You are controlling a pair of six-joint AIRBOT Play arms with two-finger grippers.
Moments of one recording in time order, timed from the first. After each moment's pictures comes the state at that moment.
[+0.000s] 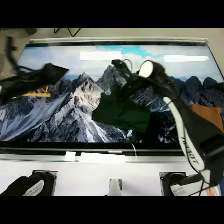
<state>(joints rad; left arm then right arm) -0.07 -0.94 1.11 0.66 -0.75 -1.40 0.43 -1.69 1.64 -1.00 1.21 1.21</state>
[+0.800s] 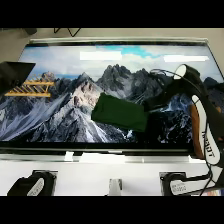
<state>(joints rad) 0.06 -0.72 1.09 0.69 -0.82 -1.44 0.02 -1.60 1.41 -1.20 1.51 1.08</state>
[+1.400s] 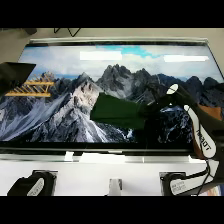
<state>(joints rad) 0.06 -0.72 1.09 0.69 -0.82 -1.44 0.02 -1.66 1.22 -0.95 1.23 1.03</state>
